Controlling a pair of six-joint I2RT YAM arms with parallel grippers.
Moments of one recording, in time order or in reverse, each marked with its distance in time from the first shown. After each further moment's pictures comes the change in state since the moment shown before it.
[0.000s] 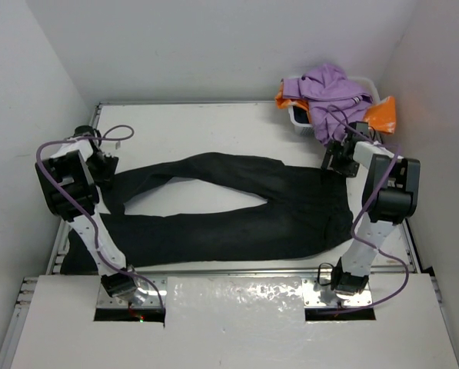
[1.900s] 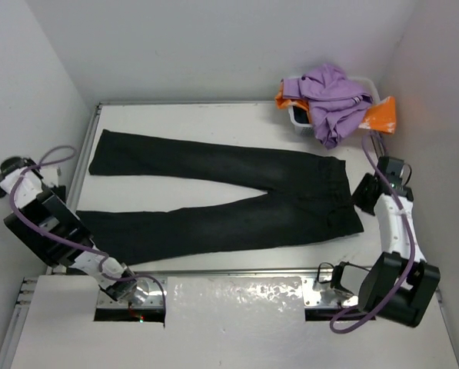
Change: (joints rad) left arm 0.410 -0.449 -0.172 -0.183 -0.069 0.078; right arm -0.153 -0.790 -0.423 -0.258 0.106 0.080
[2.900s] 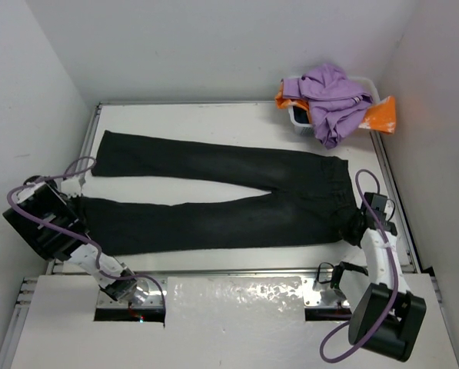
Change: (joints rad) left arm 0.029 0.078 -0.309 0.168 0.319 0.085; right arm 0.003 -0.260 -0.439 0.039 0.008 0.199
